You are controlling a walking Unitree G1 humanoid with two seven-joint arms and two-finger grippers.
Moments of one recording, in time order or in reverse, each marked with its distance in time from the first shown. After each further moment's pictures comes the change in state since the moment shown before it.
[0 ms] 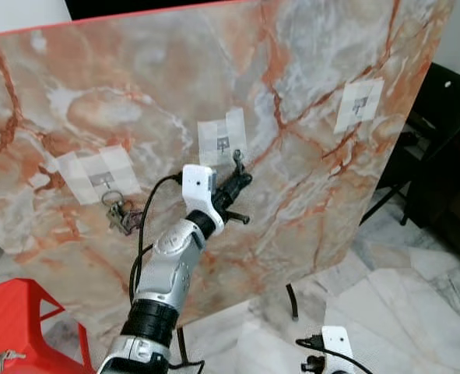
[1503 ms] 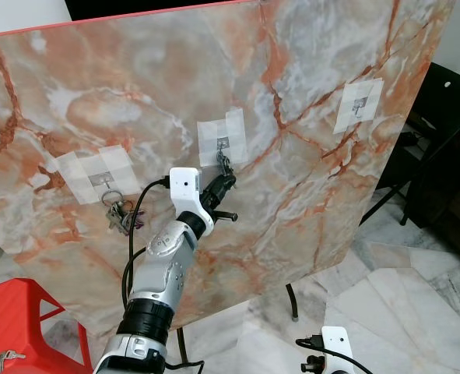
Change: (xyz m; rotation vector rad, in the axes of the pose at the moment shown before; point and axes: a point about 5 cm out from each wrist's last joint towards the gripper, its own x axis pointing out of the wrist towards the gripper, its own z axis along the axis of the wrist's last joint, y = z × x) left arm -0.010 0.016 -0.006 -0.039 0.015 0.100; right arm 0.000 0.000 0.000 0.000 0.000 0.000
